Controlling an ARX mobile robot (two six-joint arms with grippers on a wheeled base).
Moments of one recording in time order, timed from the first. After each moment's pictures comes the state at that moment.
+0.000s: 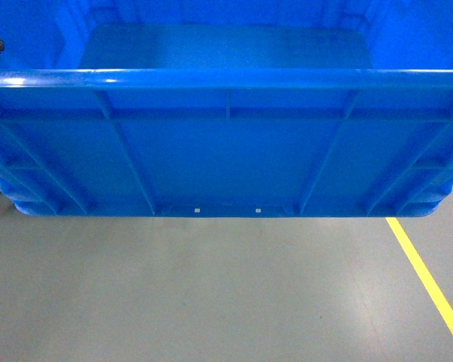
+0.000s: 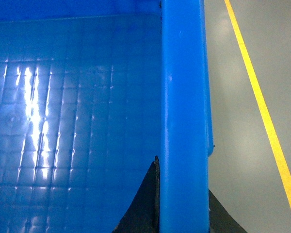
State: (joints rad) left arm -0.15 1.31 0.84 0.20 -0.16 -0.07; right arm 0.19 1.39 0.91 0.12 0.08 0.16
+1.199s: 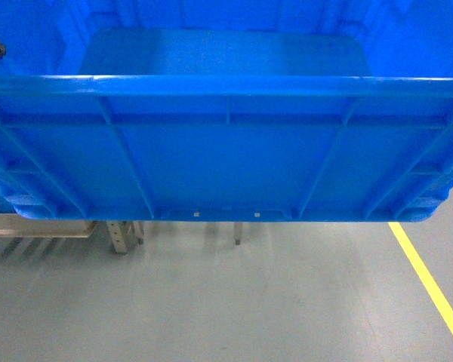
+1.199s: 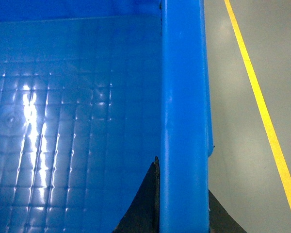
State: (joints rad) left arm -0.15 1.32 0.84 0.19 -0.16 -0.07; right arm 0.19 1.40 0.91 0.12 0.07 0.16
